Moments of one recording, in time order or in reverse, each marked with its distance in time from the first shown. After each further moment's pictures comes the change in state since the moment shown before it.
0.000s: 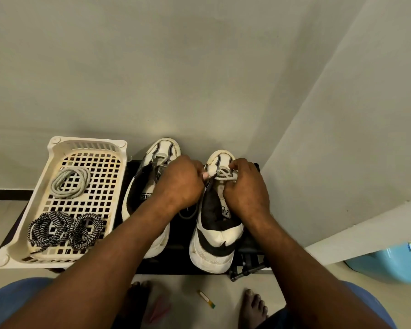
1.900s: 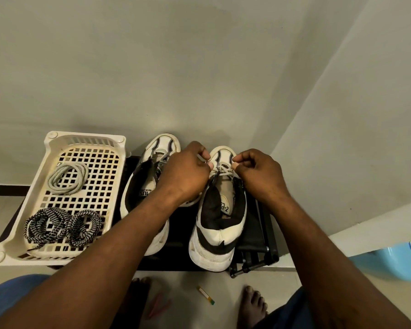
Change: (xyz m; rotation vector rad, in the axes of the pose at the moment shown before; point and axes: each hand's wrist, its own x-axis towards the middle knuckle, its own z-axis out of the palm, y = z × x) left_hand 0.004 0.001 0.007 -0.386 0.059 -0.101; right_hand 0.022 0.011 -0.033 0.367 -0.100 0.115
